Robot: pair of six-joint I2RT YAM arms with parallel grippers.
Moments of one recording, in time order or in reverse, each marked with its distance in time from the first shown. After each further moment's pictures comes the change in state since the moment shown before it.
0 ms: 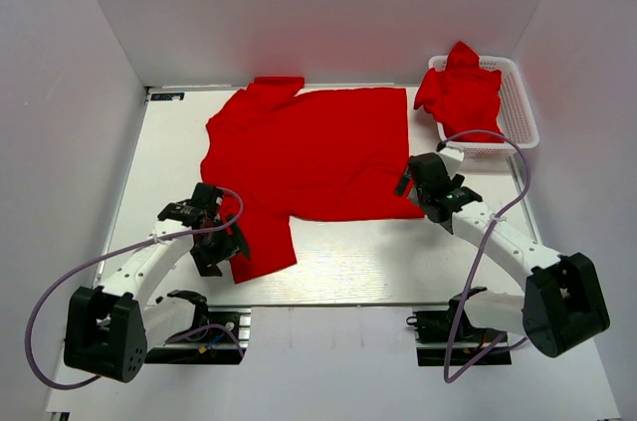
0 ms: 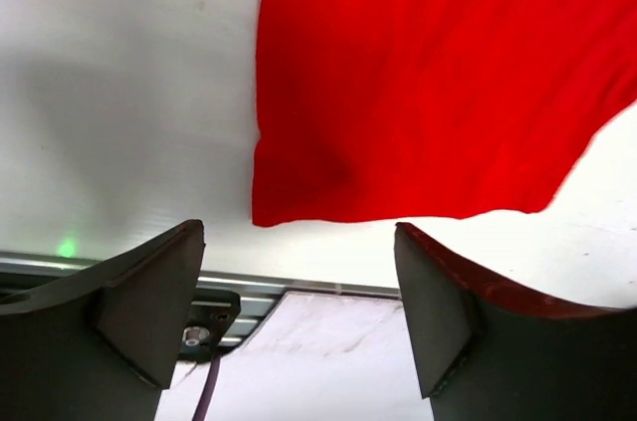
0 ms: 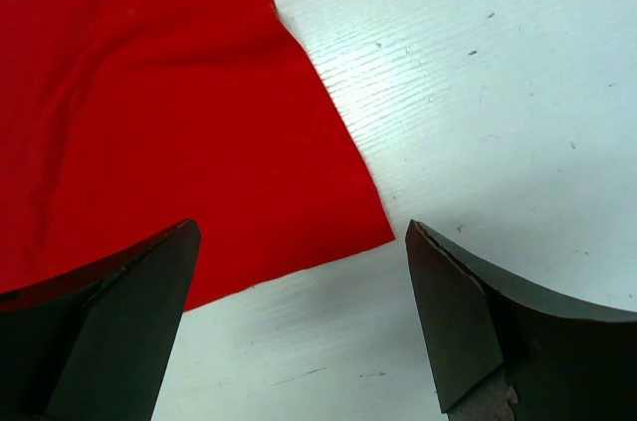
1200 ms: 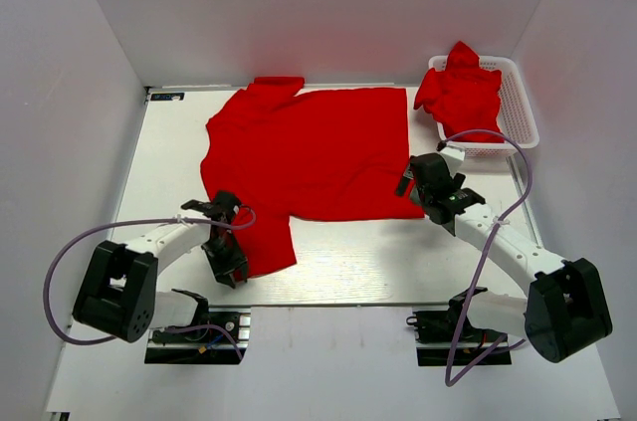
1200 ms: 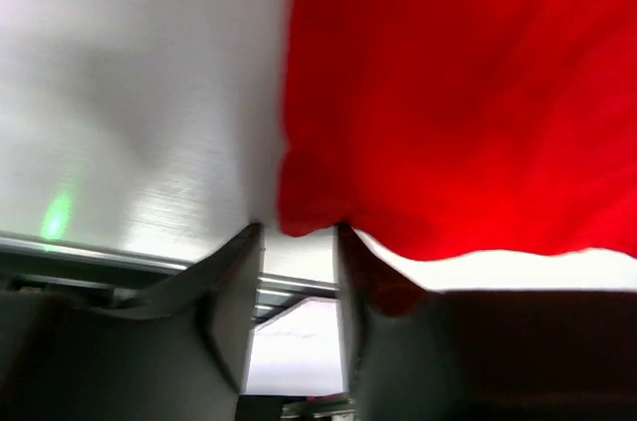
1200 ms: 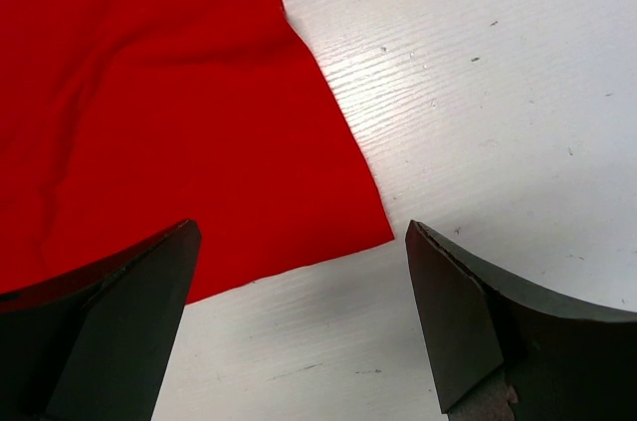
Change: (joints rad) left arm -0.101 0.221 -0.039 0.022 -0.019 -0.089; right arm -0.005 -0.034 -0.009 0.000 -0.011 -0.025
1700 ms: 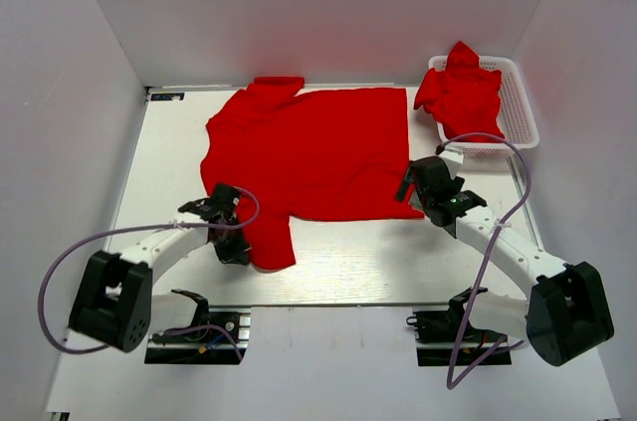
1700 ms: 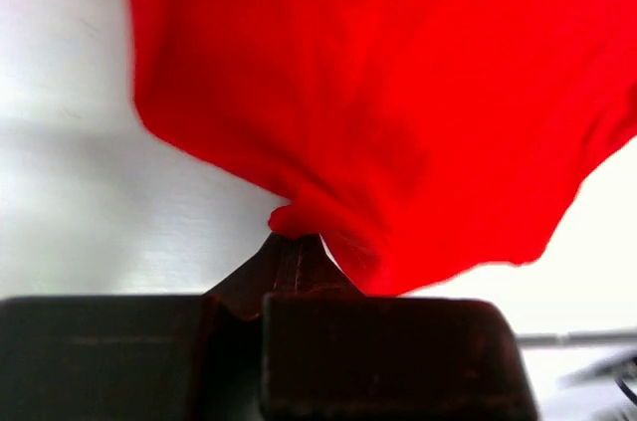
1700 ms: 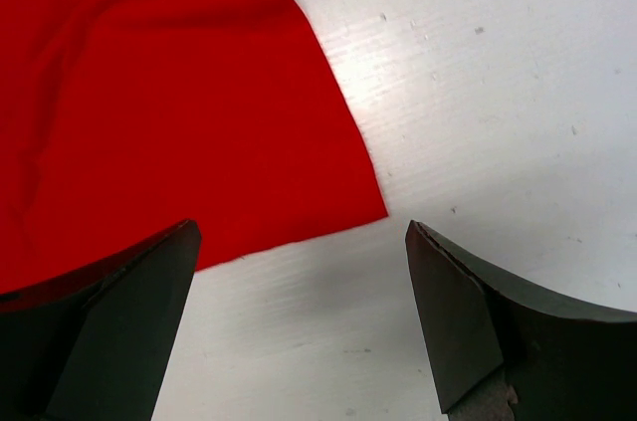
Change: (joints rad) left arm 0.000 -0.027 0.011 0.191 0.020 0.083; right arm 0.000 -0.018 -0.008 -0.026 -0.041 -0.015
